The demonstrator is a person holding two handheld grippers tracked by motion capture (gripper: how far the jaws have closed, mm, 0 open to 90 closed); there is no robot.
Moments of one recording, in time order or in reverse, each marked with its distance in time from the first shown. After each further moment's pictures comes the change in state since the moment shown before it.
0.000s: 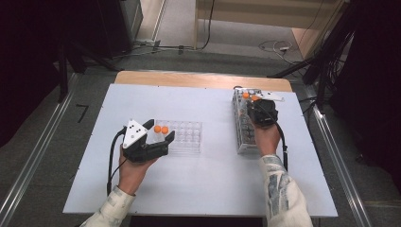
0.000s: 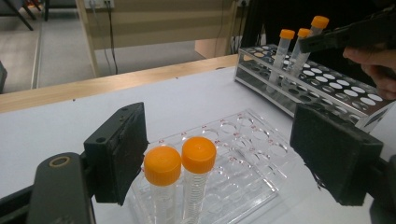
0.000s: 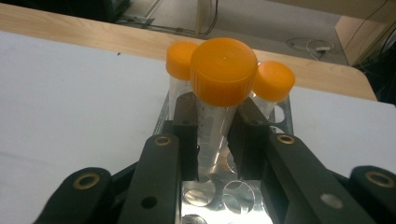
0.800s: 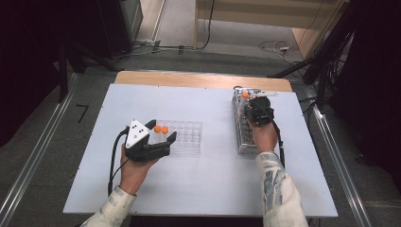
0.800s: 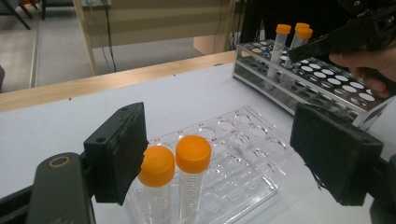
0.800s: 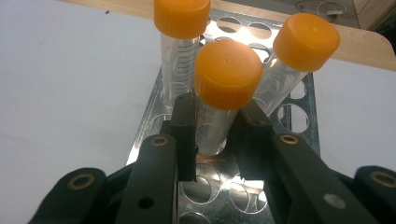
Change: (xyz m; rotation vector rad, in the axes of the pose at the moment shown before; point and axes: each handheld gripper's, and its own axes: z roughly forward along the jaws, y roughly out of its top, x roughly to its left) left arm -0.003 -0.001 0.004 0.015 -0.005 0.011; right arm 0.001 0.000 0.025 0.165 0.003 -0.005
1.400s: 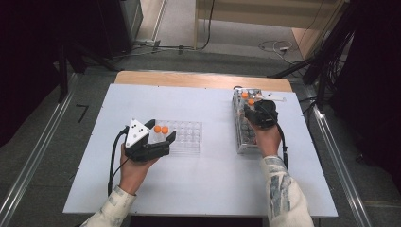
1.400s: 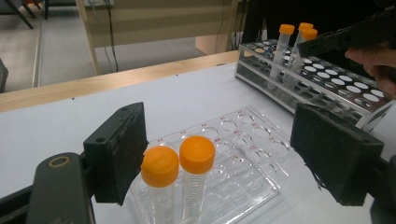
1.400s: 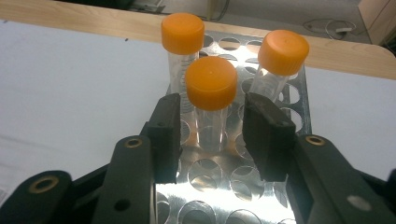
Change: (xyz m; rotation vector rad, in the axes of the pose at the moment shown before) left arm 0.001 0.001 0.000 0.001 0.008 -0.002; right arm -0.005 -0.008 -0.015 -0.096 0.050 0.039
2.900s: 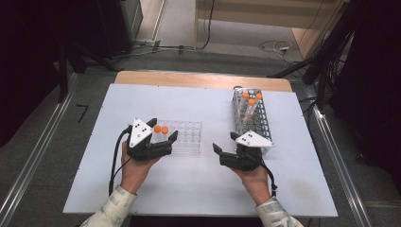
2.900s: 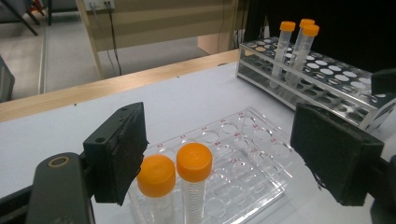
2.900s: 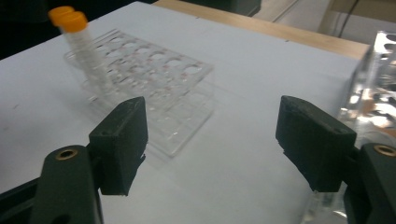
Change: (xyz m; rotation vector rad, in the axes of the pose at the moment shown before) left arm -0.005 0.004 0.001 -0.004 0.008 0.035; right arm 0.073 -0.073 -0.089 -0.142 0.366 -0.166
